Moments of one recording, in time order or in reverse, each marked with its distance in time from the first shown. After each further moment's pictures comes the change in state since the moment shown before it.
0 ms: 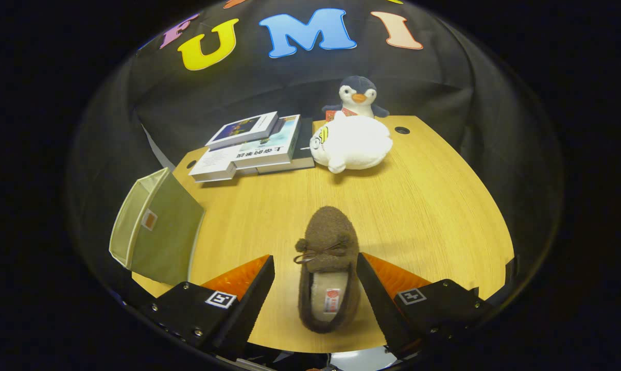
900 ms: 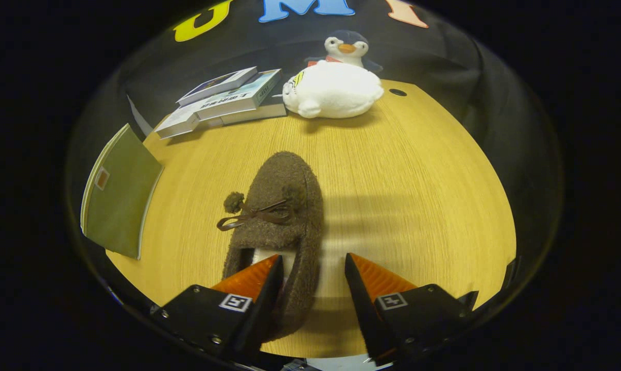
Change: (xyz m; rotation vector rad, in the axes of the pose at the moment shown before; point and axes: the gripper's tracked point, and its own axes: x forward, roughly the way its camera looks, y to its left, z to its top) arm 0.058 -0.039 -0.056 -0.013 0.188 -0.010
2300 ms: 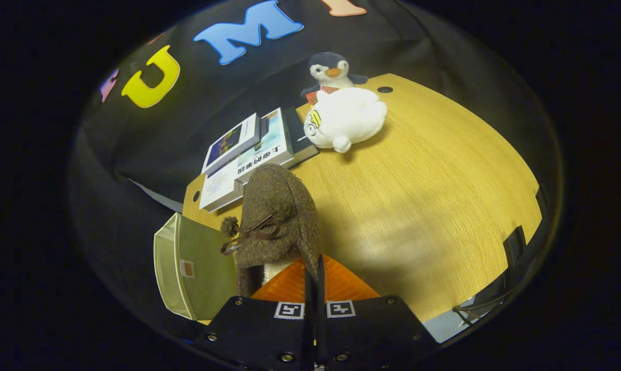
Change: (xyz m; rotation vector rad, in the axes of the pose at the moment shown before) arm -0.083 0.120 0.075 0.389 -0.090 0.133
